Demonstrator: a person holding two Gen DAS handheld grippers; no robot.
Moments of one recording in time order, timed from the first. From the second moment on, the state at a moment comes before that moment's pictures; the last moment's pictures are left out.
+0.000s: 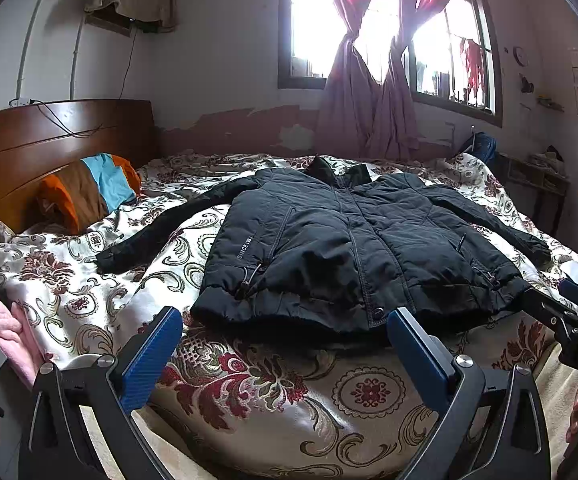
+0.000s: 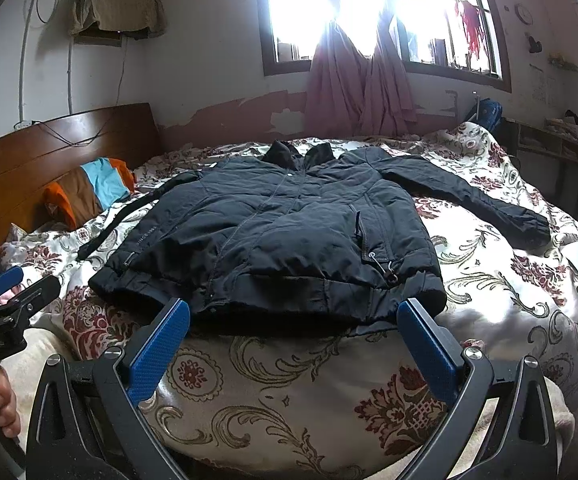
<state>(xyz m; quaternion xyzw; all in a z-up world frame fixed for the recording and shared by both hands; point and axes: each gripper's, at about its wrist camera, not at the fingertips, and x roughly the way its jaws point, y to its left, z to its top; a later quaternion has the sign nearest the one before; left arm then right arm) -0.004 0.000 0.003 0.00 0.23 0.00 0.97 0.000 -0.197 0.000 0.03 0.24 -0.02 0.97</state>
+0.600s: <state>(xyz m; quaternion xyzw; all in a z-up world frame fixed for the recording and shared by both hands) 0.026 0.000 -0.026 0.00 0.31 0.02 0.95 0.031 -0.212 -0.025 0.03 0.33 -0.10 0.94</state>
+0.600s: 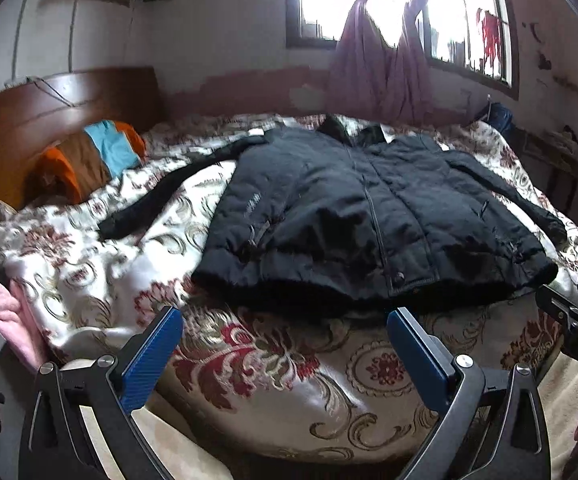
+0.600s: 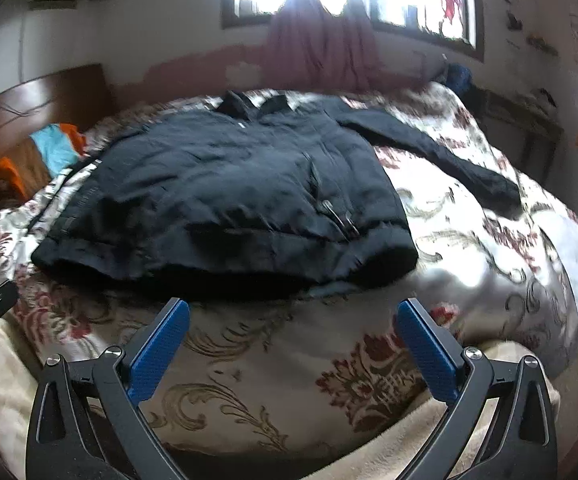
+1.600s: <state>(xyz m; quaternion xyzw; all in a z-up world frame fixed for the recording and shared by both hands) 0.129 -0.080 -0.016 0.12 0.39 0.02 0.91 0.084 -0.357 -0.049 0.19 0.32 -0.24 0.90</state>
